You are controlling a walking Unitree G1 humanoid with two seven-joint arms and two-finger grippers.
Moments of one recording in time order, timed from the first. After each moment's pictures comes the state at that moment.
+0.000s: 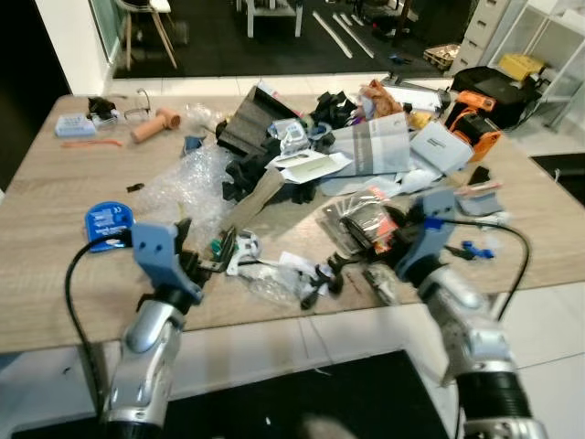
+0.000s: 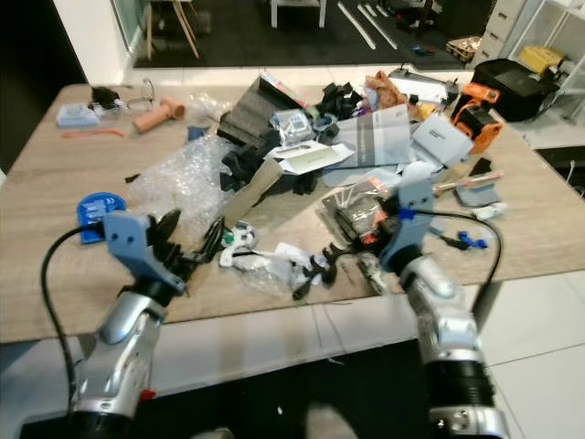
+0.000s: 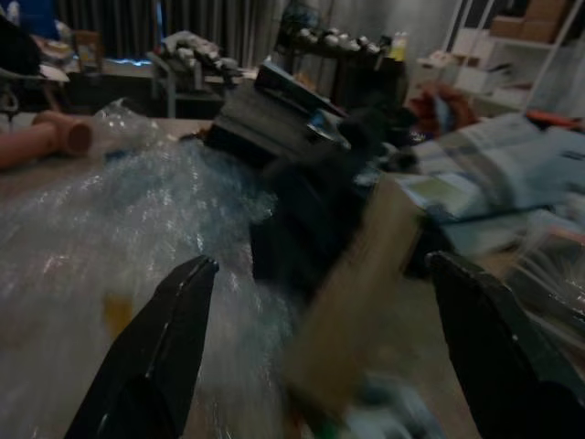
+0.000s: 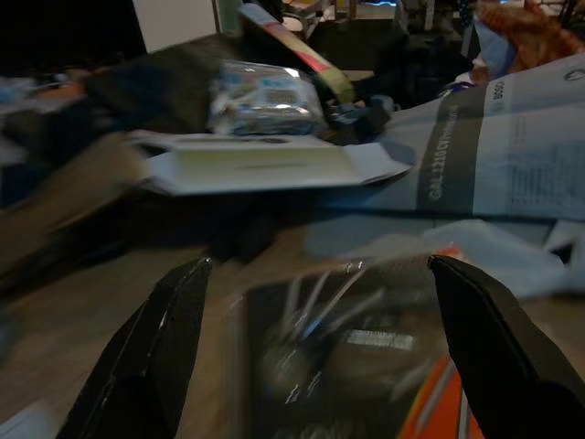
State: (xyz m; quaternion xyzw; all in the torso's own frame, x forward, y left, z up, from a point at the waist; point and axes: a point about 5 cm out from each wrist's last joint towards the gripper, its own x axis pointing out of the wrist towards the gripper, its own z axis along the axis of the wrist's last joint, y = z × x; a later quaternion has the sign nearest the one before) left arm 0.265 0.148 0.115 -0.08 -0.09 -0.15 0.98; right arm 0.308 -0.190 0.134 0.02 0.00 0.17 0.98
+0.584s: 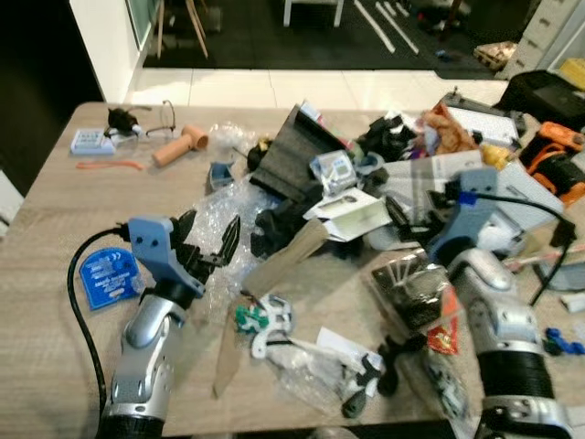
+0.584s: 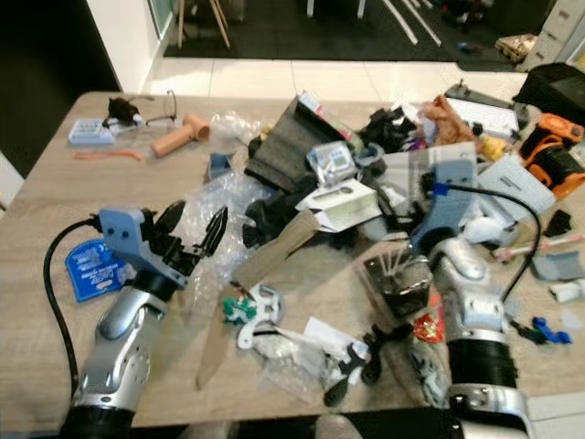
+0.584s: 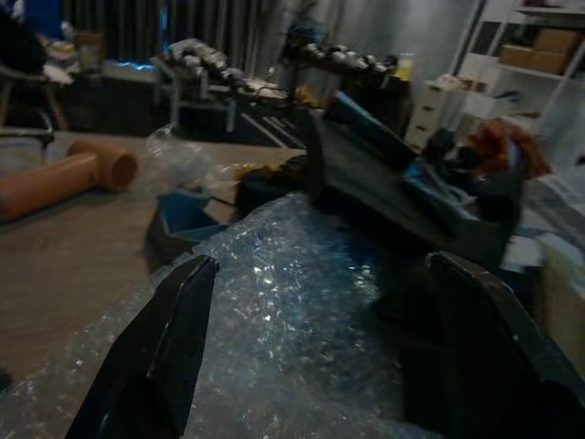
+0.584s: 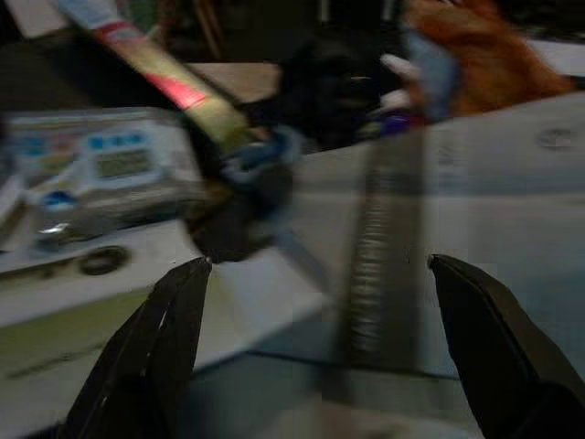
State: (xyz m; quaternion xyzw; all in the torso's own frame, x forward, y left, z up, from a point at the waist) left arm 0.264 0.146 0.120 -0.09 -0.11 -0.21 0.97; right arm 0.318 -0.254 0.152 0.02 0.03 0.03 1.00
